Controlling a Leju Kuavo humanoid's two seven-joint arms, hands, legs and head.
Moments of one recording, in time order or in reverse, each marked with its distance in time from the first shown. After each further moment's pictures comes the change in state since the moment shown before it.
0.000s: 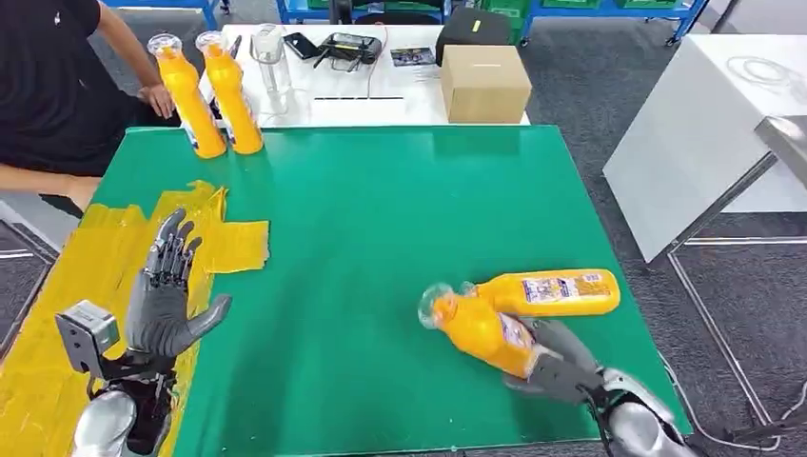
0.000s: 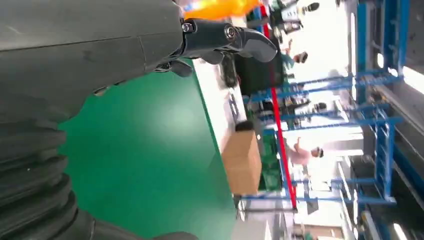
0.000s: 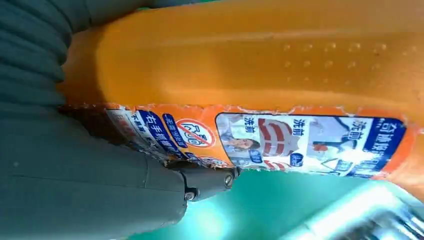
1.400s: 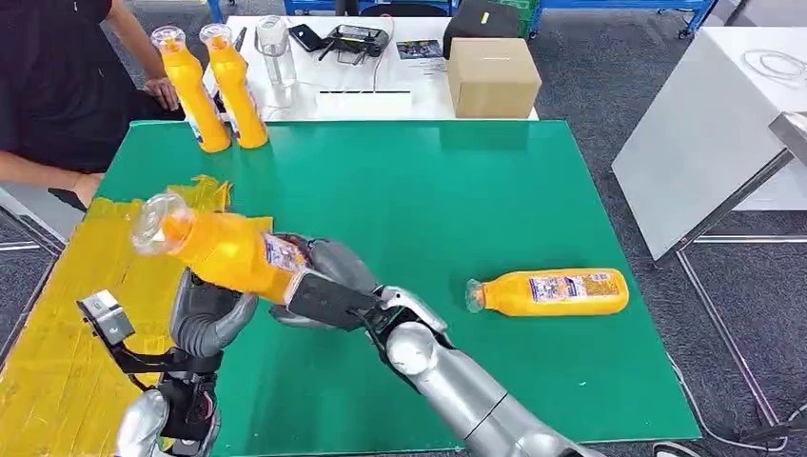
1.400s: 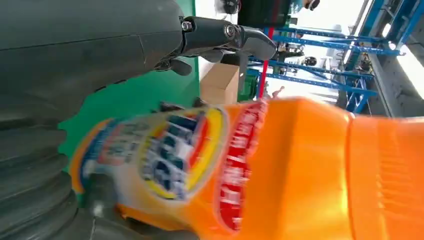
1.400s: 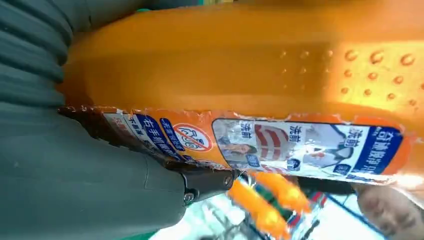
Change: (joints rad) left arm -0.008 -0.124 -0.096 0.002 0.253 -0.109 0.096; right arm -0.468 0.657 0.402 0.379 0.032 -0.174 0.101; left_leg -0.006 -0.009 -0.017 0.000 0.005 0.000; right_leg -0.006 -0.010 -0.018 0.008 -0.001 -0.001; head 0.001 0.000
